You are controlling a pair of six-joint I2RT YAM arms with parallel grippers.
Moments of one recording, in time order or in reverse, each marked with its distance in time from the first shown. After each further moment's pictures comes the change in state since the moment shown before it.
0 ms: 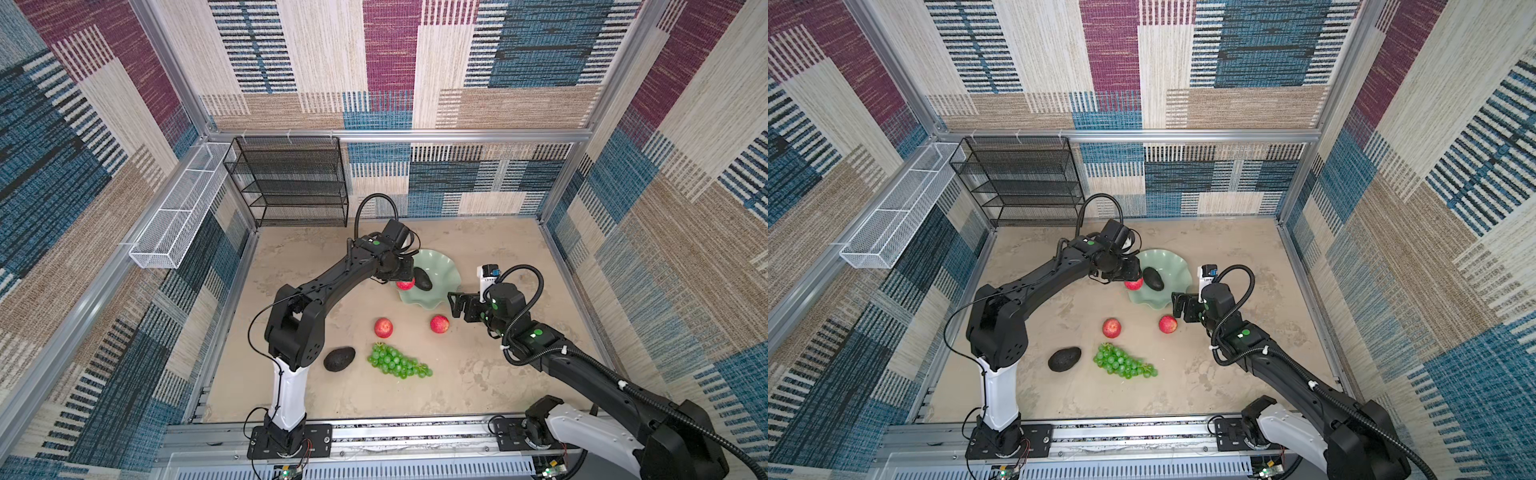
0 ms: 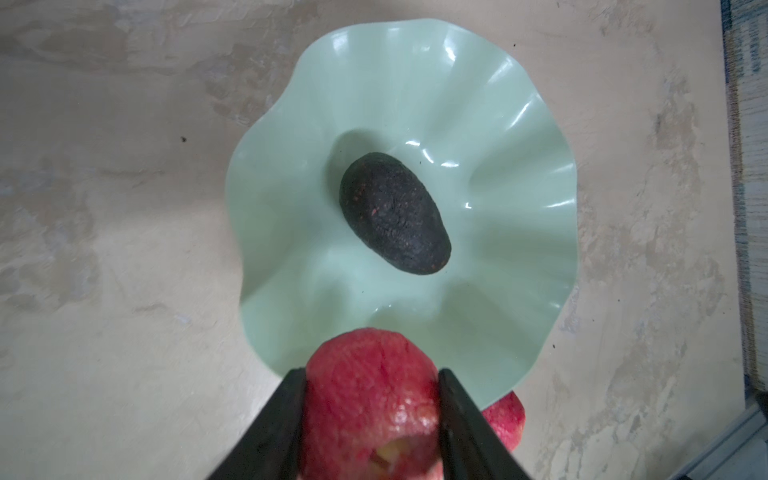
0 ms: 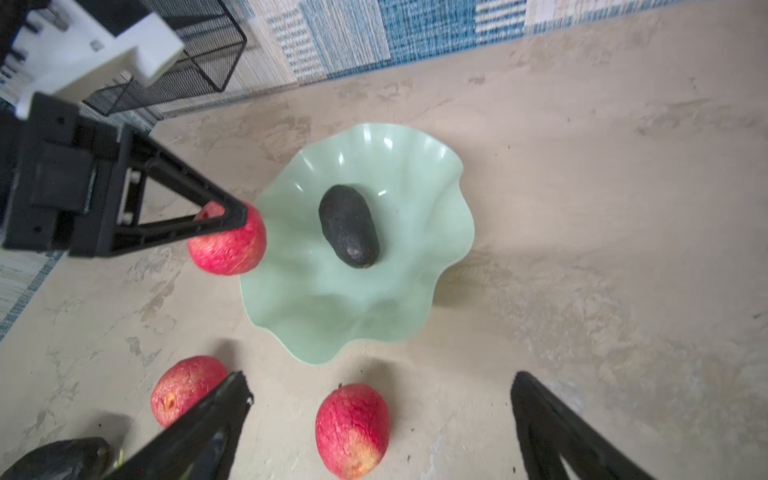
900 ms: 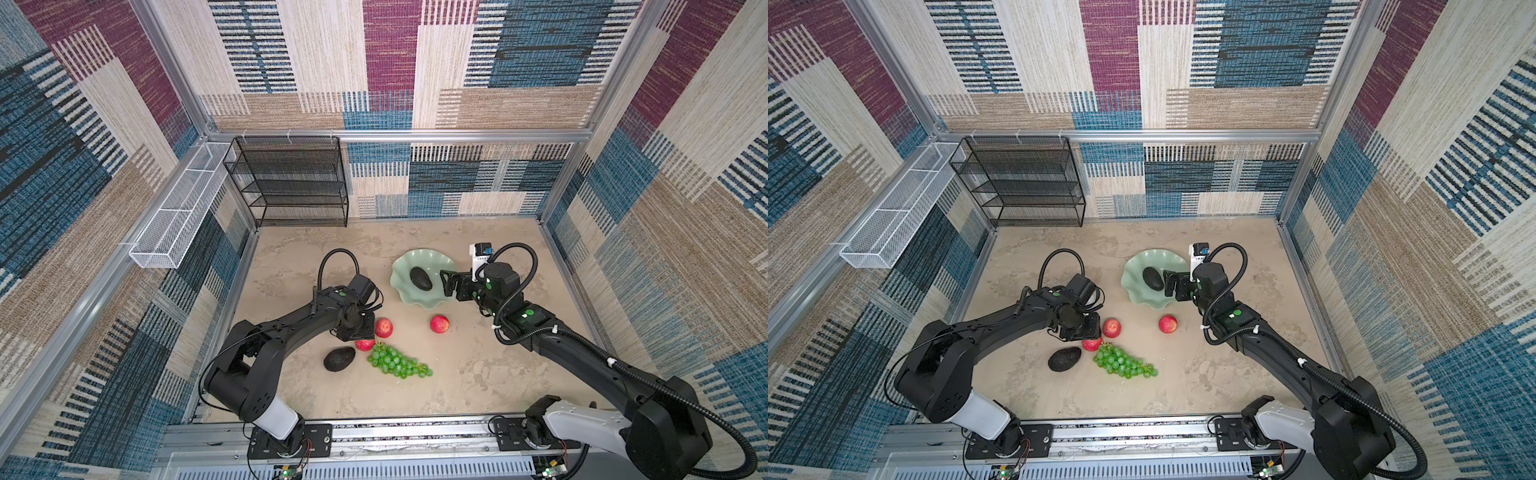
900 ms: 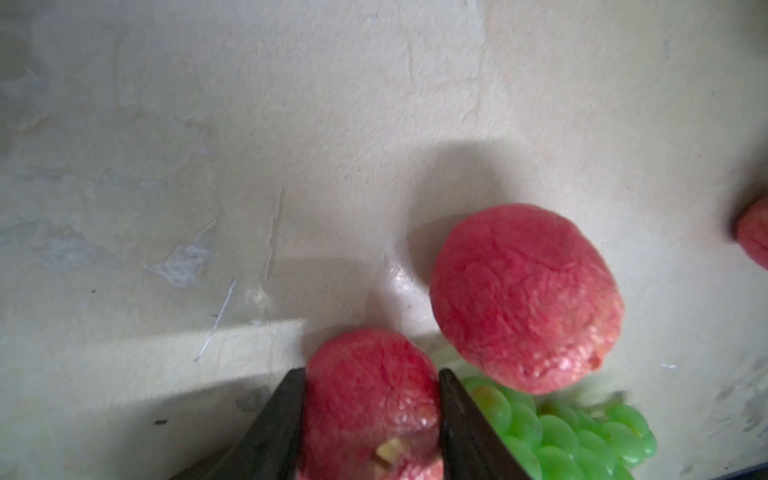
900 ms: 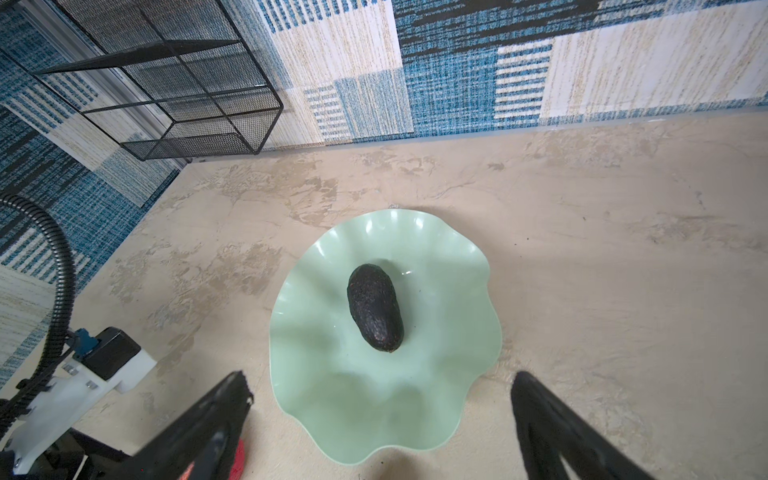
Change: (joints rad) left arm 0.051 -0.483 -0.815 0.045 -0.030 -0.096; right arm 0.000 0.142 0.192 0.082 0.021 -0.079
